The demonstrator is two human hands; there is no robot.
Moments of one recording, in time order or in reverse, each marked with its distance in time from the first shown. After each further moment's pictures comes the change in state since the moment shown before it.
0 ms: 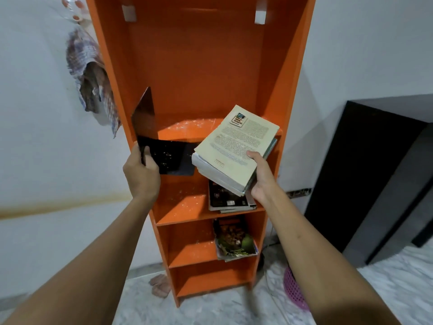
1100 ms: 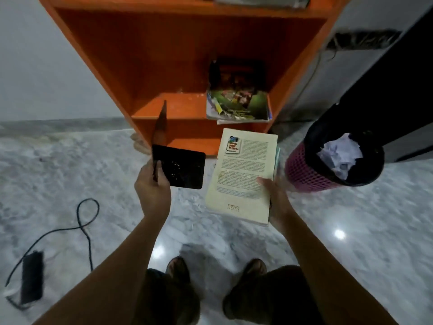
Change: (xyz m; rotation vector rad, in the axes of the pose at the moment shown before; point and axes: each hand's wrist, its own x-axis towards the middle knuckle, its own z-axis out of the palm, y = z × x) left_hand -0.440 -0.338 0.077 0.246 -0.155 -0.475; right_hand -0.025 0.406 -0.392 -0.217 0.117 0.463
